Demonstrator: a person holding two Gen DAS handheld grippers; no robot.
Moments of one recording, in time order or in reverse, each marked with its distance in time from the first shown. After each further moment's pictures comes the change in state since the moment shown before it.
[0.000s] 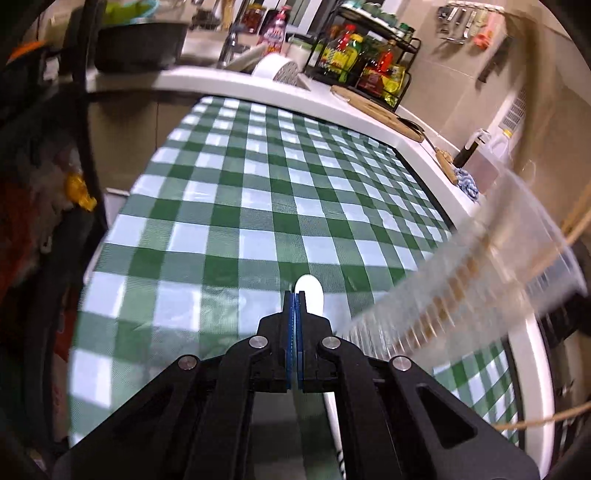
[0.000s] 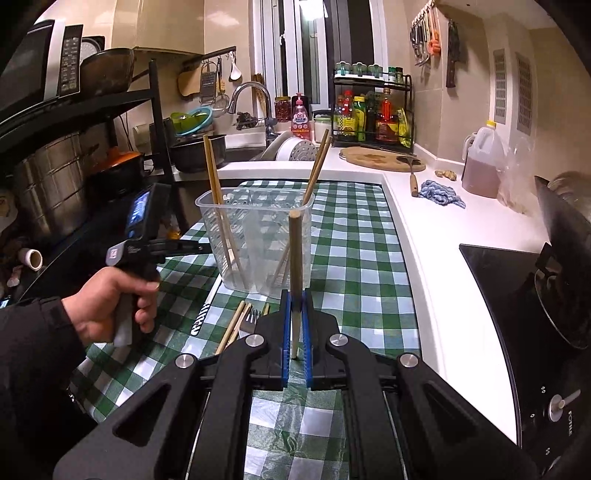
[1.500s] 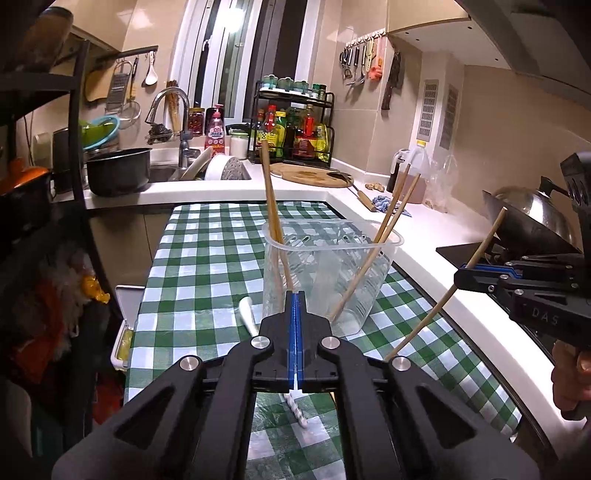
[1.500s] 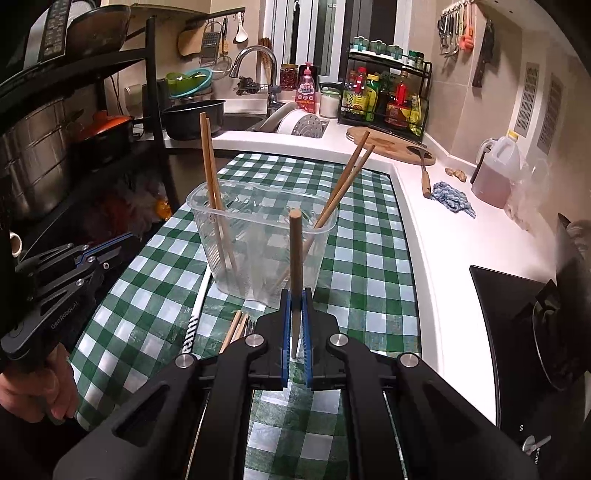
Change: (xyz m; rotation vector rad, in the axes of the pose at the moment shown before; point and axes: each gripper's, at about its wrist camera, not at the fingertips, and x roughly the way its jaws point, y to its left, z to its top) left arm -0.160 -0.083 -0.071 0.304 -0.305 -0.003; right arm 0.048 0.030 0.051 -0.083 0.149 -0.059
